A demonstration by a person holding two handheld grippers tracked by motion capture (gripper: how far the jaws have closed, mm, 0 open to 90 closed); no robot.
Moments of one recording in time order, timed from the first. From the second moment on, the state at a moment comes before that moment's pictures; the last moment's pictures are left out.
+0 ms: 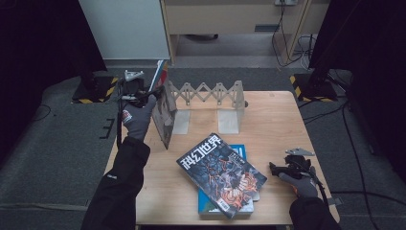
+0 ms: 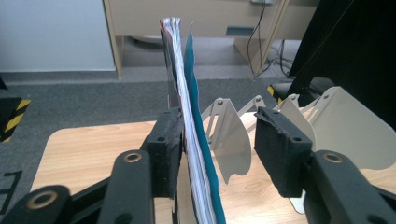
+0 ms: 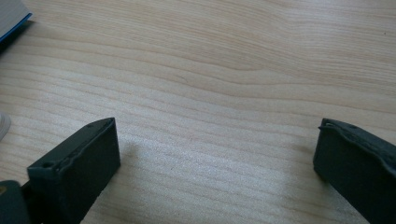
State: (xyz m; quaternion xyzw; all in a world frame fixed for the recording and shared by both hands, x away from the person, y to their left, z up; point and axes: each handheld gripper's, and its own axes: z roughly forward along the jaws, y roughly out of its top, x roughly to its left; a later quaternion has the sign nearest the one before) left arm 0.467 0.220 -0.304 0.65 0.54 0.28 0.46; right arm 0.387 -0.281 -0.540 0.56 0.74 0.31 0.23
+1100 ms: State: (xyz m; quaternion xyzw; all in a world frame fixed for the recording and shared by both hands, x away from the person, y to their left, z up) left arm 0.377 0.269 -0.350 0.62 0.51 0.23 0.54; right arm 0.373 -0.281 -0.489 0.58 0.69 0.37 0.24
